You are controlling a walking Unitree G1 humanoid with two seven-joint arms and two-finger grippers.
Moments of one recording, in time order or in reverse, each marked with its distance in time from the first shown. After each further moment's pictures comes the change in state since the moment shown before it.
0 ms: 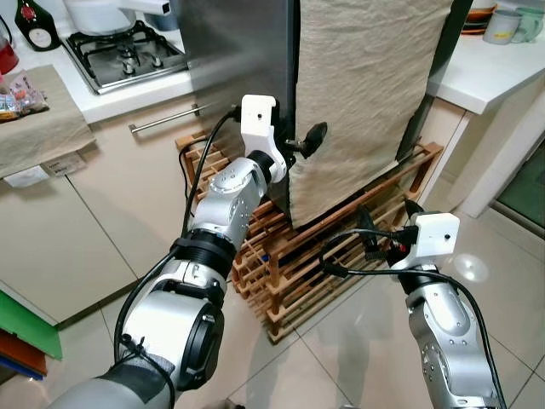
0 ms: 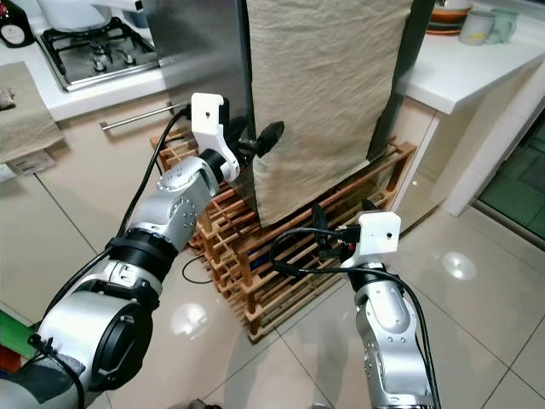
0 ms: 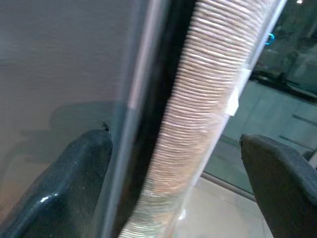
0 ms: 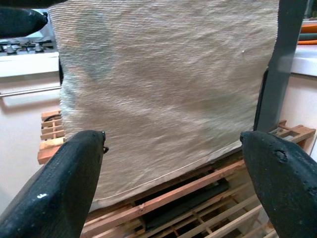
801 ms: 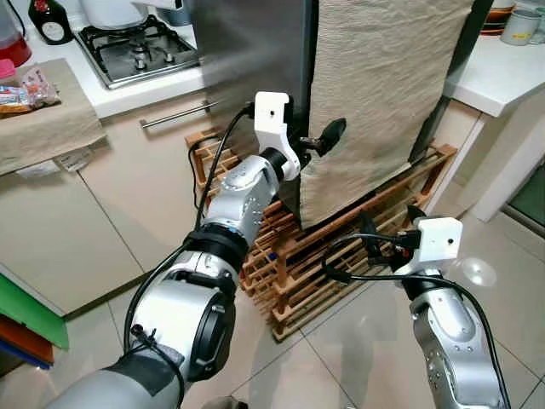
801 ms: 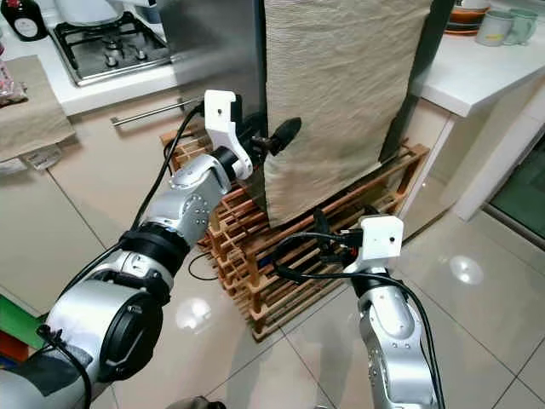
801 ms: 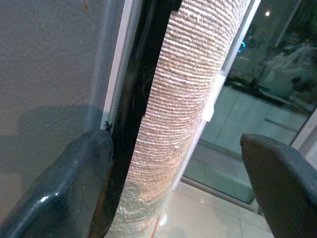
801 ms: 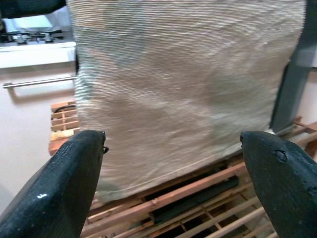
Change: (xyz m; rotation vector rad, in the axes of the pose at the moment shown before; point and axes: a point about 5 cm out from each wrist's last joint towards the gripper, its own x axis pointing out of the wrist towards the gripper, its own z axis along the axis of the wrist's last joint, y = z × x) left arm 0.014 -0.028 -0.004 -0.038 0.000 -0.178; right arm -0.005 -0.002 0.001 -0.005 0.024 0.000
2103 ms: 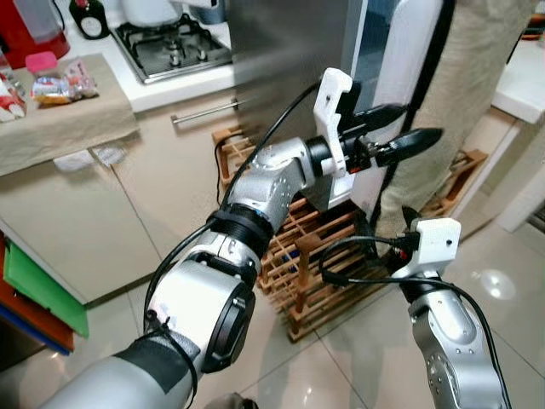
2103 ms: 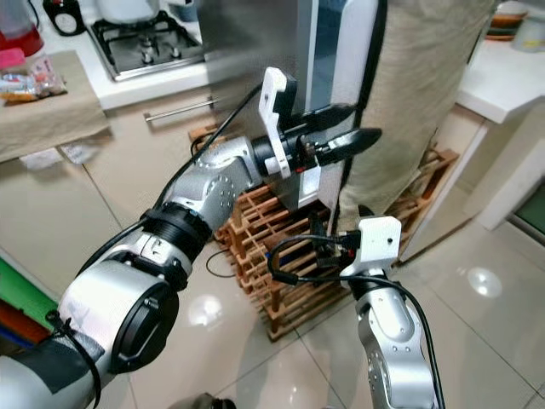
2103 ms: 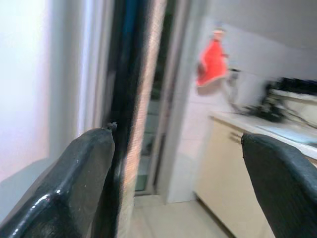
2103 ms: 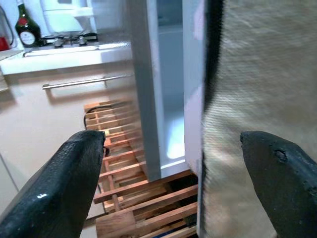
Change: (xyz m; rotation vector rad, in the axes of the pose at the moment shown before) left arm 0.013 -0.075 0.030 -0.010 -0.035 -0.701; right arm -0.004 0.006 0.002 0.026 0.014 0.037
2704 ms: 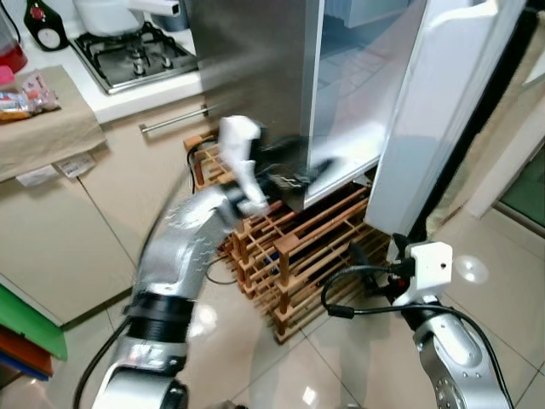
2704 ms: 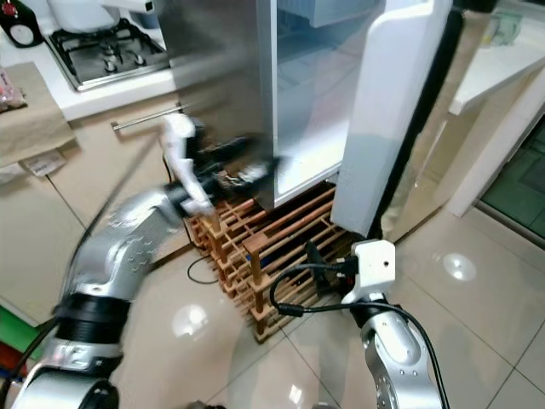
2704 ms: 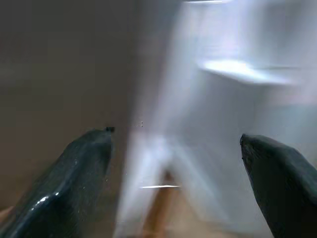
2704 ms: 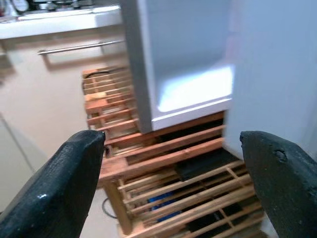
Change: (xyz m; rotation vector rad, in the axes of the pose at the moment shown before) left arm -0.162 0.009 -0.017 0.133 0.021 0.809; right arm -0.017 0.005 -0.021 0.037 0.113 0.108
